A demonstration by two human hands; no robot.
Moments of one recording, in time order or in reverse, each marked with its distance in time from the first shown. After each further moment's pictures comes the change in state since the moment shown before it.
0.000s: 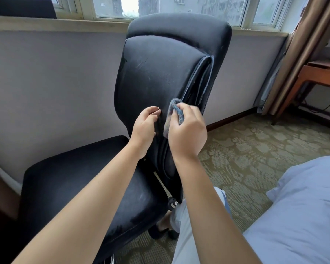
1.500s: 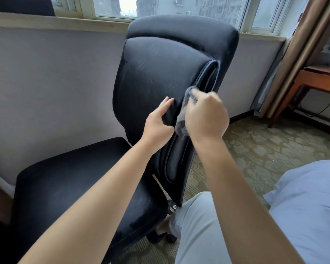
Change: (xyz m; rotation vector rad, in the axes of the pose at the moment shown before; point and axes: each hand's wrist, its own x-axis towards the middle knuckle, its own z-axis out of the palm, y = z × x) left_hand 0.015 0.001 0.013 0.209 -0.100 0.263; right_hand 0.056 -0.015 -0.025 -0.429 -0.359 0.031
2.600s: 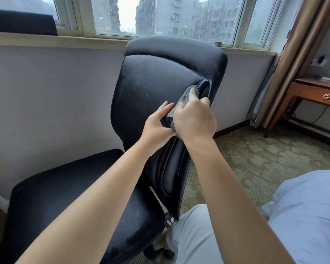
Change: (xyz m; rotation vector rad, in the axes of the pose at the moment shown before) left_hand 0.021 0.023 -0.005 -0.004 -0.033 0.064; right_hand 0.023 -0.022 -0.011 0.088 -0.139 0.067
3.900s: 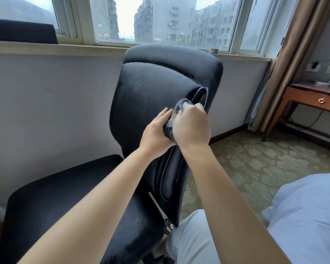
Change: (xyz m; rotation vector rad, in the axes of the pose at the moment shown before) left_hand 0.003 -0.007 0.001 0.278 -0.002 0.124; right_hand -0.005 -0.002 0.001 -0.011 0.069 -0.080
